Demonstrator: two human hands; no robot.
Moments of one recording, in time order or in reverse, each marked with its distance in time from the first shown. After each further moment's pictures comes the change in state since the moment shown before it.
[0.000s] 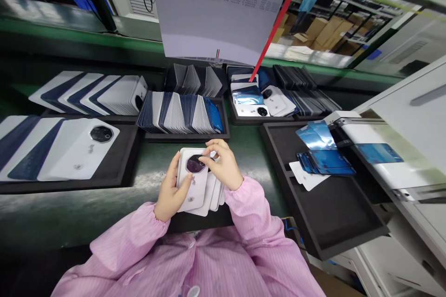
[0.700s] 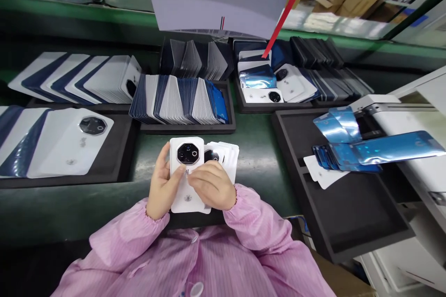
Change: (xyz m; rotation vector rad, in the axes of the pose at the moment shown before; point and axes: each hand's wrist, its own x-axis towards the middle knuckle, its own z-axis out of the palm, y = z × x) left_hand 0.015 0.010 -0.004 -0.320 0.084 -0.218; right_hand -0.037 0.021 0.031 -0.108 0.065 -0.777
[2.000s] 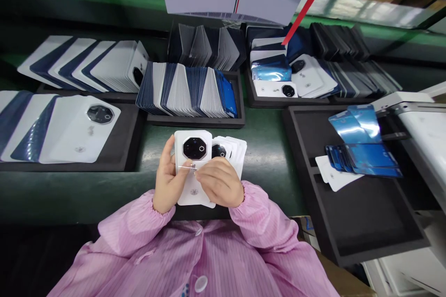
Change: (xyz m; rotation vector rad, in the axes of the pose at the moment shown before) left_hand -0.003 -0.004 -0.002 0.035 -0.001 0.108; right_hand 0.001 0.000 0.001 0.036 0.053 -0.031
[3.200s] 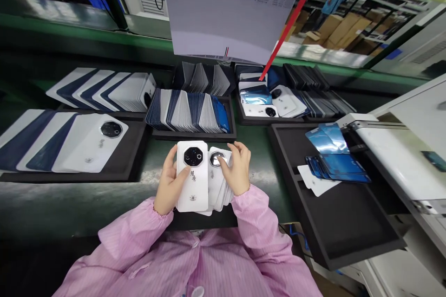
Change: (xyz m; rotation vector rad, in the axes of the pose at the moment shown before) left_hand 0.000 0.010 0.004 -0.197 -0.002 -0.133; right_hand -0.006 0.028 -0.023 -0.420 0.092 0.703
